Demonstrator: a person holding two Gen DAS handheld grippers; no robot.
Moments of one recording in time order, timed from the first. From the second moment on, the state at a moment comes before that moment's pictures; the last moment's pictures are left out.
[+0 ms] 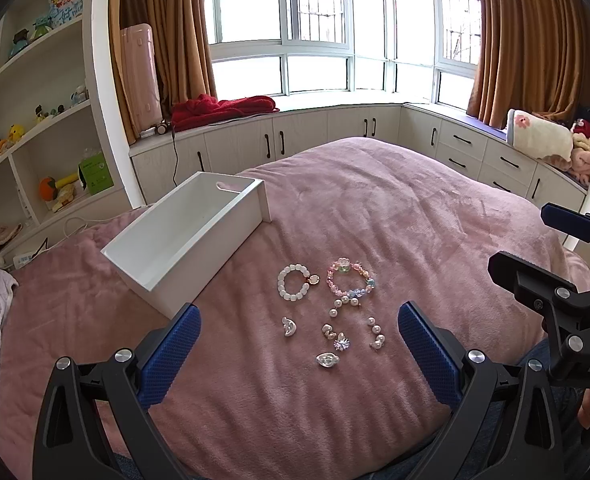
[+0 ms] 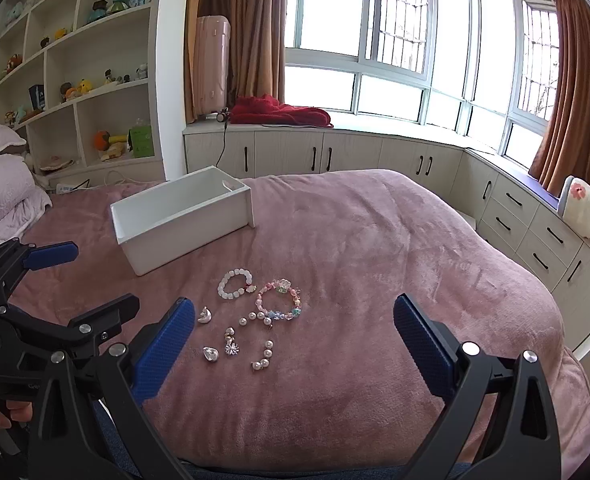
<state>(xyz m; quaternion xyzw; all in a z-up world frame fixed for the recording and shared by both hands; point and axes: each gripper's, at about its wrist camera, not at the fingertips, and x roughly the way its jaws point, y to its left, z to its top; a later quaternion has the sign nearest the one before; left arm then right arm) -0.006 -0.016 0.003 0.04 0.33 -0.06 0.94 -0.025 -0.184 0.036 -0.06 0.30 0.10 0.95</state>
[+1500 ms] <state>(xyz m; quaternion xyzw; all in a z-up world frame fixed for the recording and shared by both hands) 0.094 0.028 -0.022 -0.01 0.42 -0.04 0.91 0.083 -0.217 0.015 0.01 0.36 0.11 0.93</state>
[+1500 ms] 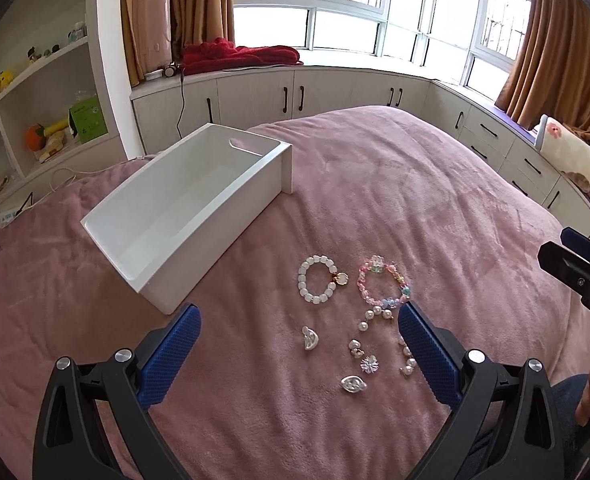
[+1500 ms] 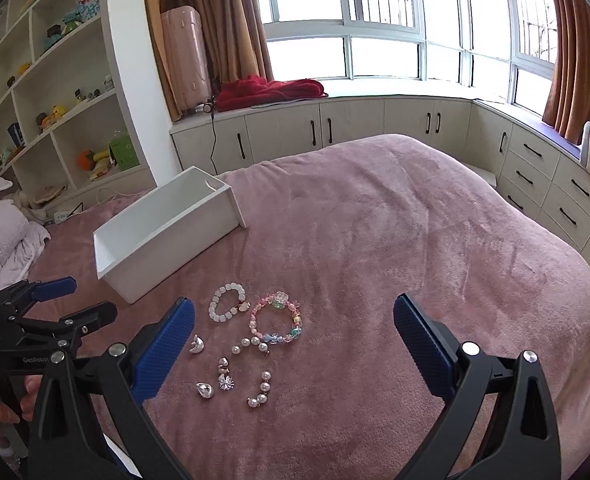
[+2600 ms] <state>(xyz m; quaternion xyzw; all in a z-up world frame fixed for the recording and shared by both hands) 0.230 0.001 -0.170 0.06 0.54 -0.11 0.83 0.211 -0.172 -0.132 -0.10 0.49 0.14 0.85</state>
